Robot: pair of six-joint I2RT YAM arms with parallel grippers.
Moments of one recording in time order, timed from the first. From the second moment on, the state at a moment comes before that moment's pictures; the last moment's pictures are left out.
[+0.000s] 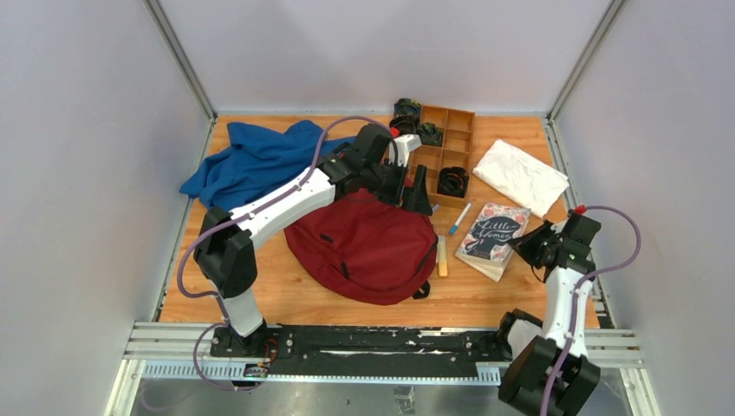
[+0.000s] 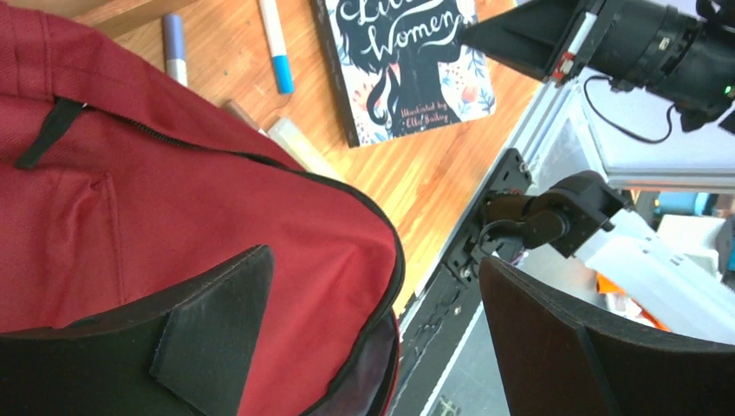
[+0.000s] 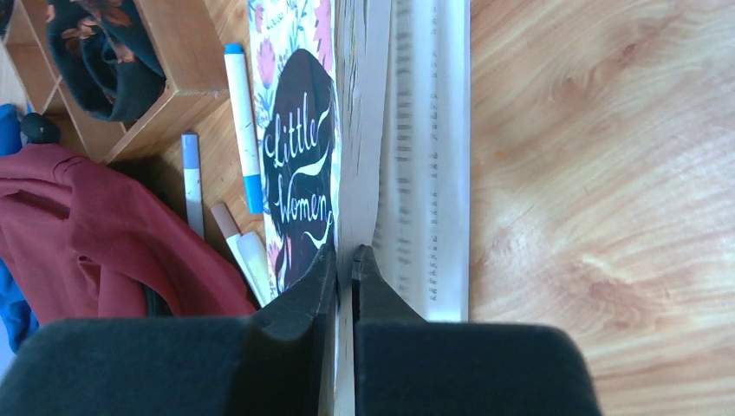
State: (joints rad) left arm -0.76 1.75 1.54 -0.48 0.51 -0.43; right arm -0.50 0.88 0.51 -0.48 -0.41 0.46
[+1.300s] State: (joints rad) left arm -0.84 1.91 1.53 -0.24 0.67 -0.71; right arm -0.50 0.68 0.71 -0.70 -0.53 0.50
